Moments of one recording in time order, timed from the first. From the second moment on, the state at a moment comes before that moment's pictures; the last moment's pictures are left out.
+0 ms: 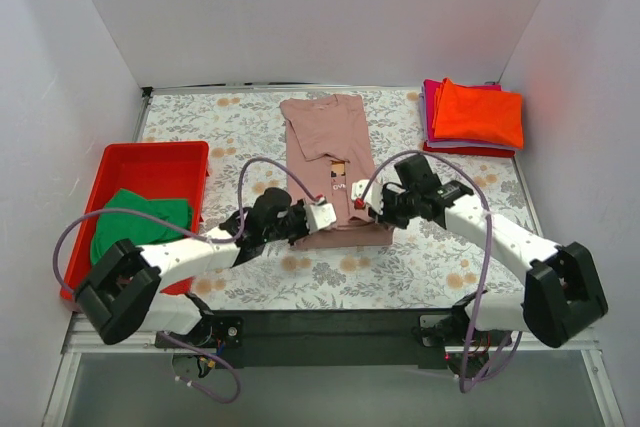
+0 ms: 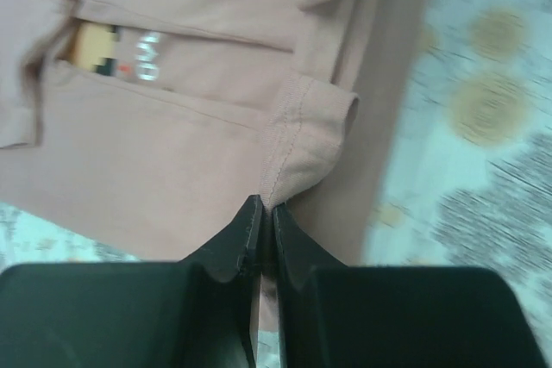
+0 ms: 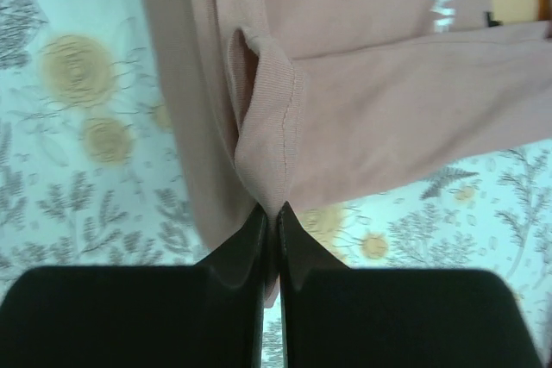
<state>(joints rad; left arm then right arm) -0.82 1.27 0.53 0.17 0.20 0.51 0.57 1.25 0.81 -0.54 -0.43 -0.86</state>
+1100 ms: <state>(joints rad) -0.44 1.92 1.16 0.26 0.30 0.52 0.40 2.00 1.54 -0.43 -0.33 -0.80</state>
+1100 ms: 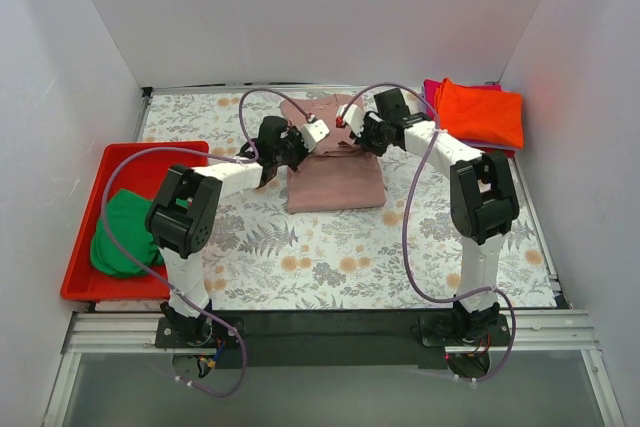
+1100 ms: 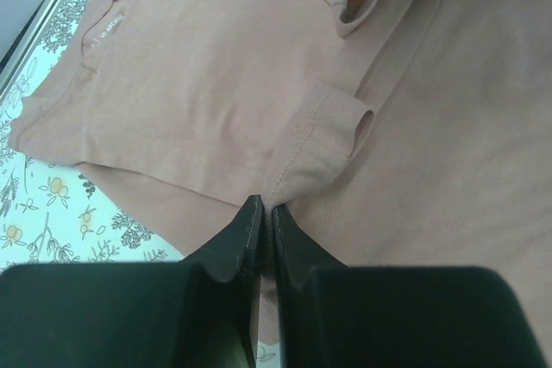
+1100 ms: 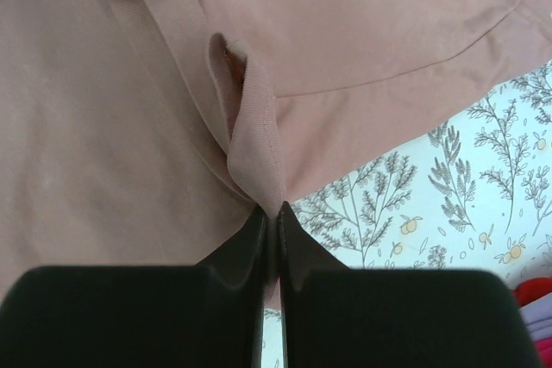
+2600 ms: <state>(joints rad) -0.57 1.68 0.78 0.17 0.37 0.75 0.43 1.76 1.09 -0.39 -0.51 -1.20</state>
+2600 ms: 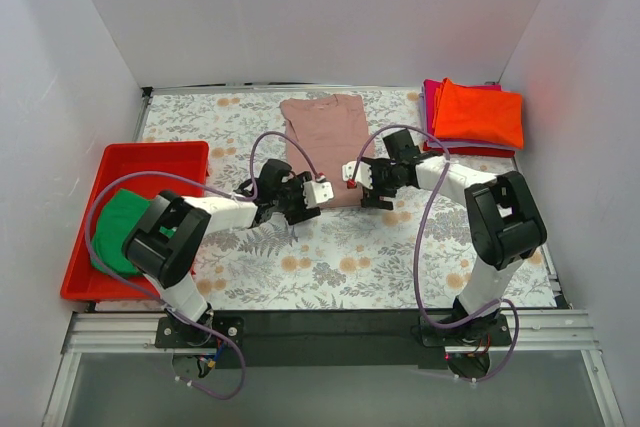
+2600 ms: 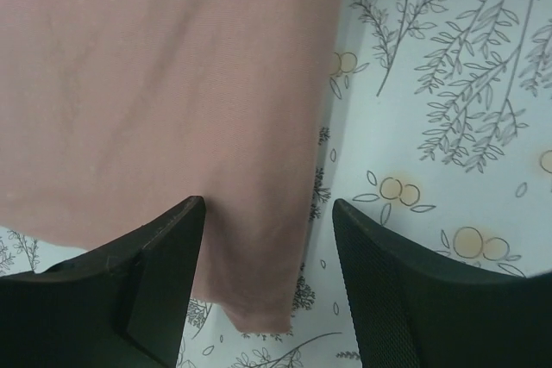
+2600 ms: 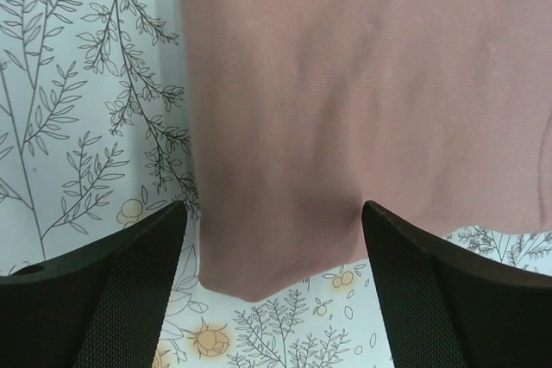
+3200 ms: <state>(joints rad) -0.60 1.63 0.70 0.21 0.31 0.71 0.47 1.74 1.00 -0.32 -0.46 -1.08</state>
